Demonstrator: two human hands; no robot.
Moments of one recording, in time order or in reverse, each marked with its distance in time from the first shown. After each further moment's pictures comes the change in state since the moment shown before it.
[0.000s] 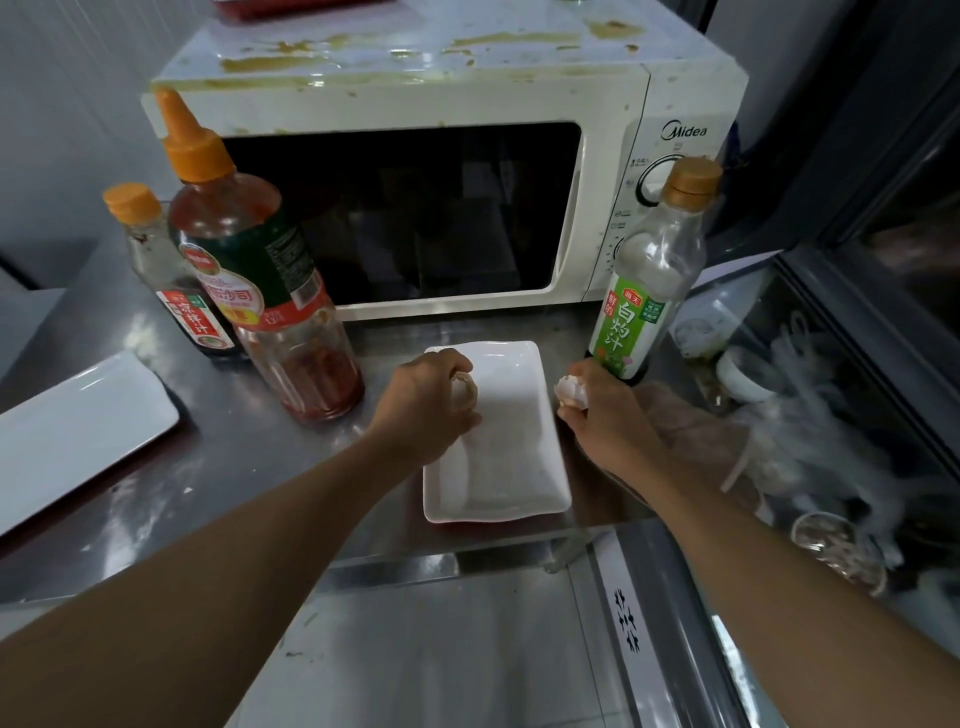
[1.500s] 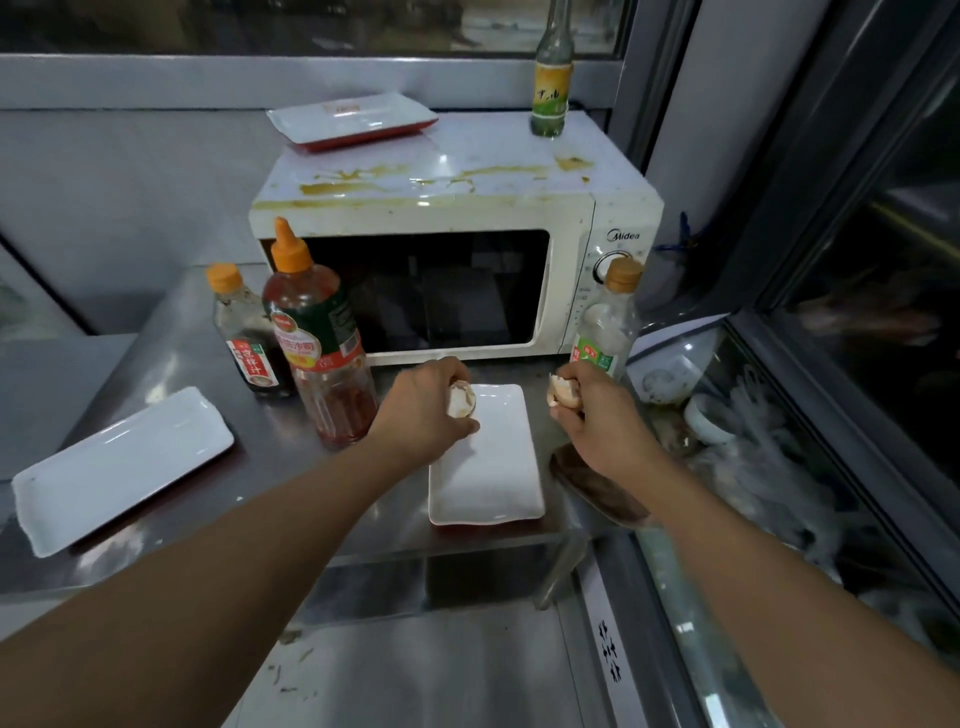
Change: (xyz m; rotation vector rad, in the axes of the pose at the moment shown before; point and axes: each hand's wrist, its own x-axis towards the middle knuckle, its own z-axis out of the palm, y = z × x) left_hand -0.037 0.051 -0.069 0.010 0.046 0.020; right_hand -0.052 -0.066 -0.085 -0.006 0.099 -0.239
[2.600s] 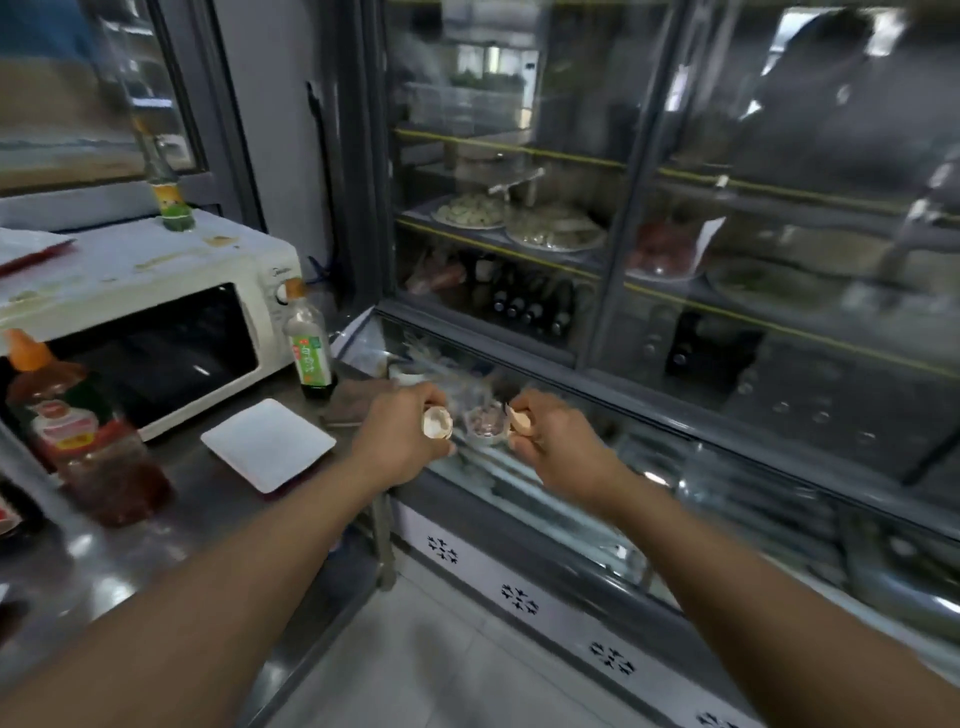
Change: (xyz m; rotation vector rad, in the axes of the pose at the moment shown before) left_hand -0.245 0.107 -0.060 -0.147 -0.395 0.766; right_hand -0.382 -0.182 -0.082 -0.287 0.442 0.462
